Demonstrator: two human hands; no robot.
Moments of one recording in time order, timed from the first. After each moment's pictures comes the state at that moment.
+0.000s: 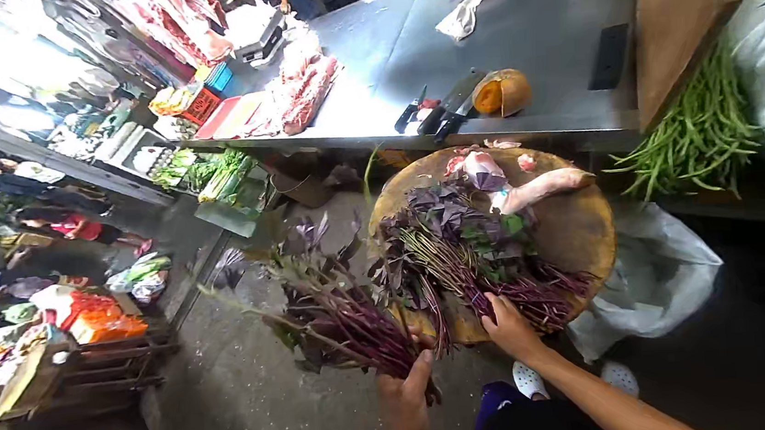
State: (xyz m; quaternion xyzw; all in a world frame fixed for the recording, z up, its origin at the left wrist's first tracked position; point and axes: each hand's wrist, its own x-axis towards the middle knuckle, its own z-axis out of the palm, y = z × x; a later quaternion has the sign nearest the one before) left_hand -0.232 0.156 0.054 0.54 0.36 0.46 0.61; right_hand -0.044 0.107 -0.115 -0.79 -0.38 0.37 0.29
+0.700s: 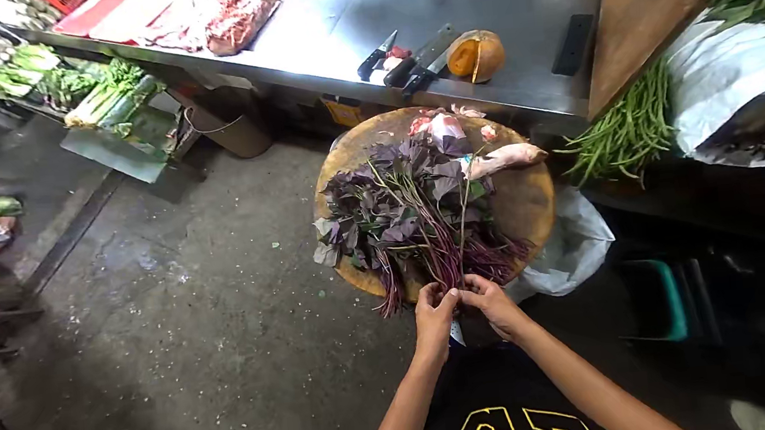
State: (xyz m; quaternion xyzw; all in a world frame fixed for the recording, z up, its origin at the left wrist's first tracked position) left_hand -0.159 0.123 -0.073 0.42 0.52 0.19 0.72; right_hand -0.033 0.054 -0.082 -0.61 -0.13 0.57 0.54
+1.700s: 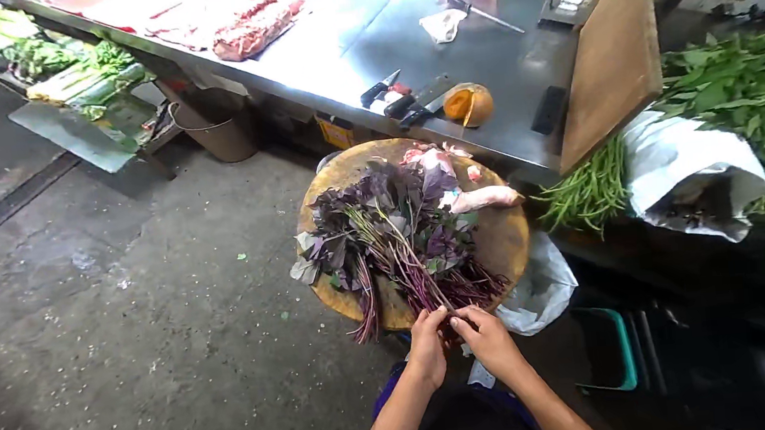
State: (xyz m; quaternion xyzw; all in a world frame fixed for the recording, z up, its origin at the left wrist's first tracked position) left_hand -0.133 0.116 -0.057 0.21 0.45 0.18 0.85; right_hand -0.025 0.037 -0.026 -0.78 -0.33 0.39 0.36
